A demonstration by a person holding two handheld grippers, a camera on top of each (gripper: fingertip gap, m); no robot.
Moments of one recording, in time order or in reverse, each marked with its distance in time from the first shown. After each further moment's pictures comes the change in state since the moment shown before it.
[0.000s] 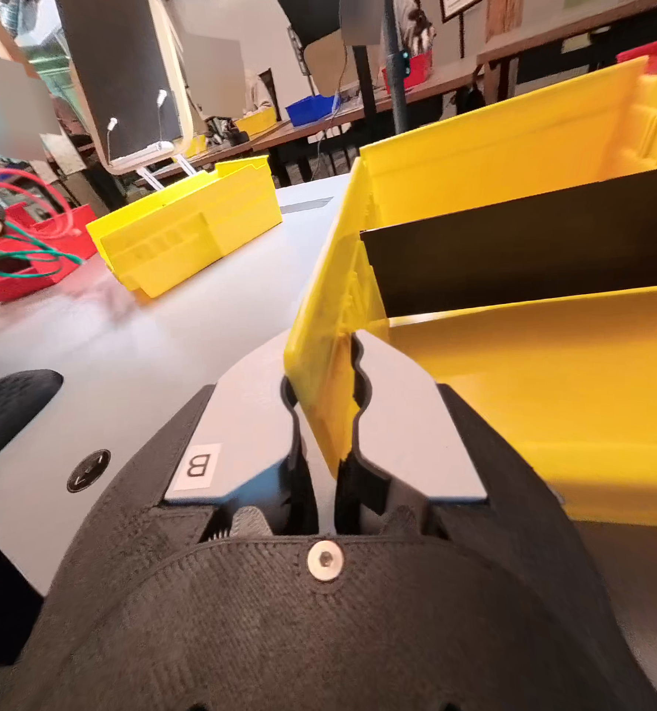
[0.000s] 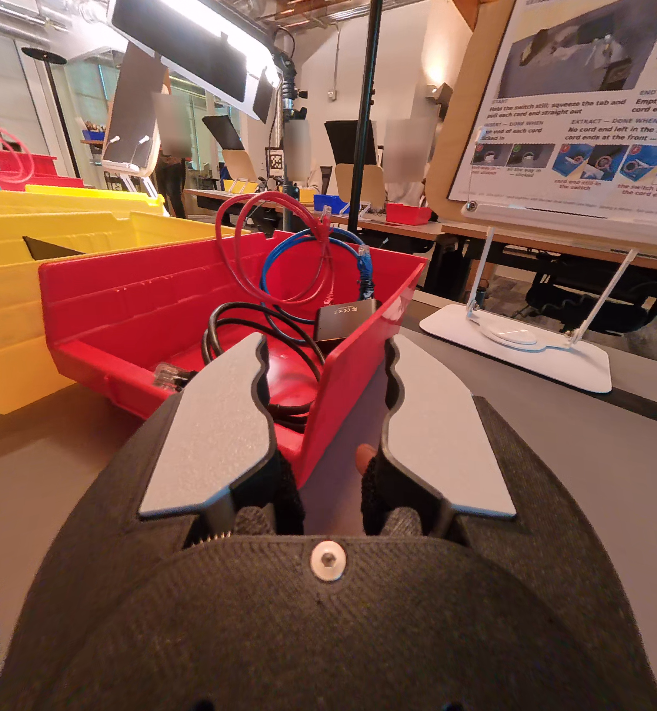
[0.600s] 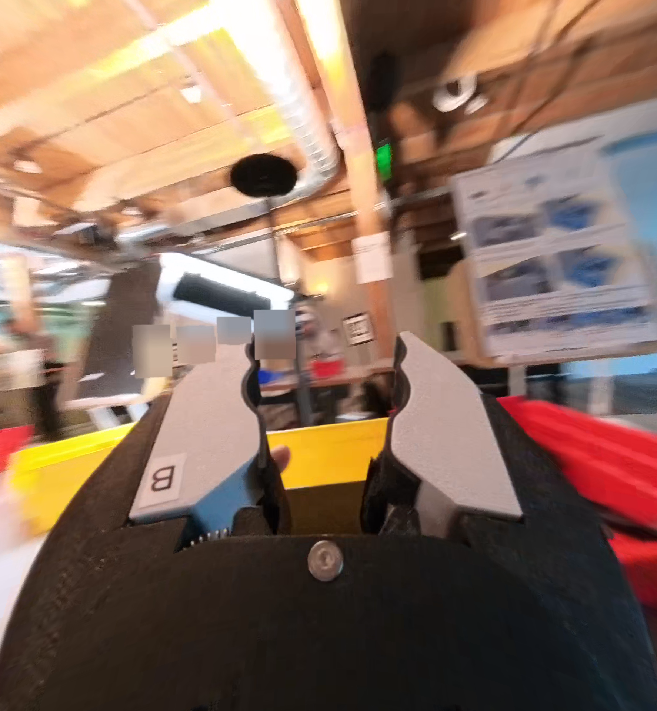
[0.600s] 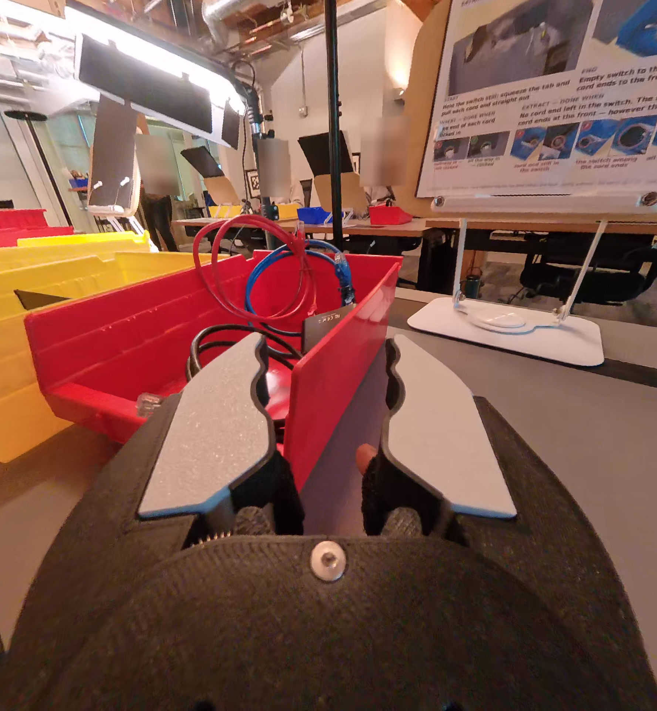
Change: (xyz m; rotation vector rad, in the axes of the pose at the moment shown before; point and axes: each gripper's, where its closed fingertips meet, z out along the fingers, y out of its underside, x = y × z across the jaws) left arm 0.063 -0.169 -0.125 0.746 0.119 -0.192; right arm 0.017 -0.006 -0.004 0.029 0.057 0.122
